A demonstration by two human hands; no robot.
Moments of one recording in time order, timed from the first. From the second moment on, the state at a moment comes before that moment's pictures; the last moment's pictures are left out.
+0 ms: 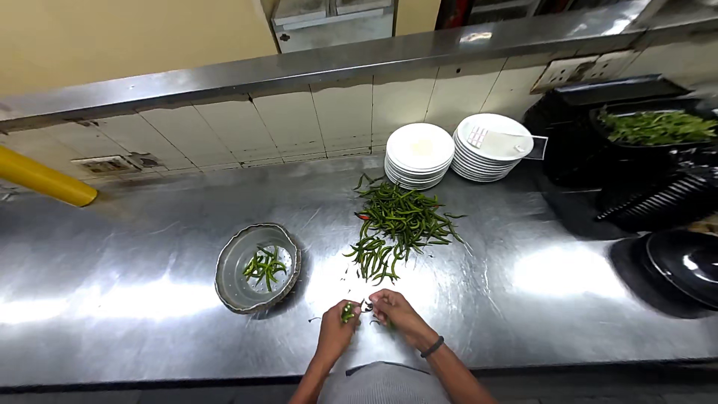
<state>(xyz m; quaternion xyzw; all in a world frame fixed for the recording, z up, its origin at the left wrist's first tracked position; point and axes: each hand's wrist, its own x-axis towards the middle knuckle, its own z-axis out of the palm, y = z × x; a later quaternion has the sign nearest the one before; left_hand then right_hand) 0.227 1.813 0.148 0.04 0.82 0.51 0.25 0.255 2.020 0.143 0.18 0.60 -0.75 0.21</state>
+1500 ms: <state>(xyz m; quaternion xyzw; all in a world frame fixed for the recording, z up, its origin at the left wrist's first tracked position) 0.245 1.830 0.131 0.09 0.80 0.52 0.28 0.260 1.999 0.144 0.20 0.72 -0.65 0.12</state>
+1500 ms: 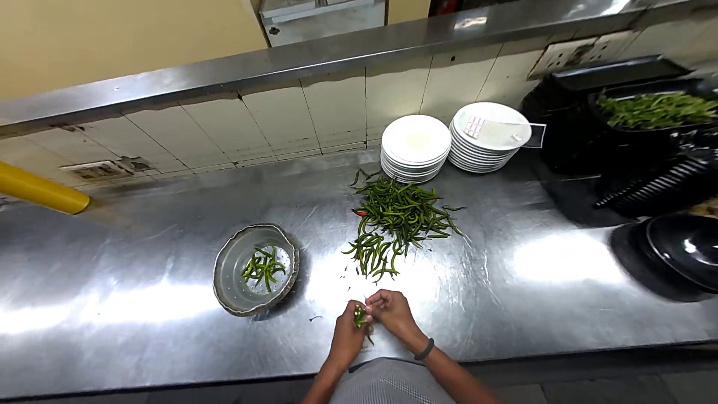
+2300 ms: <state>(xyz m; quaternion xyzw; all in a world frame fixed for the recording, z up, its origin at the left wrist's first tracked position) 0.235 1.800 0.150 -0.21 0.48 0.77 0.36 0.187 2.029 0.126 0.08 0.98 -0.12 0.15</state>
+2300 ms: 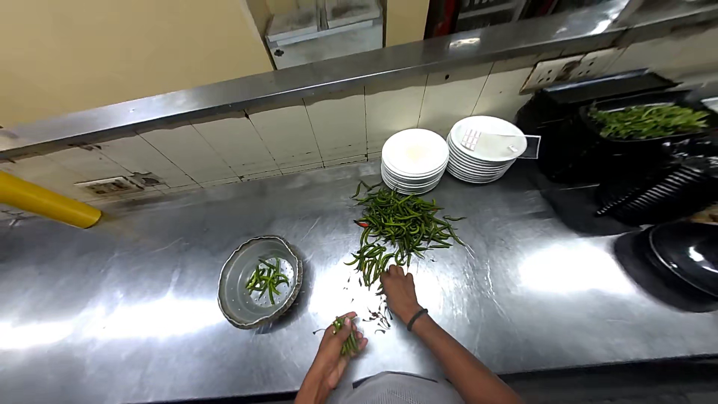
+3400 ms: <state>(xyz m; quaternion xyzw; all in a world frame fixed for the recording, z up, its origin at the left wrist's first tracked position) 0.227 1.815 0.146 -0.10 0.58 0.70 0.40 0.263 2.011 0.137 0.17 0.58 -0.77 0.20</state>
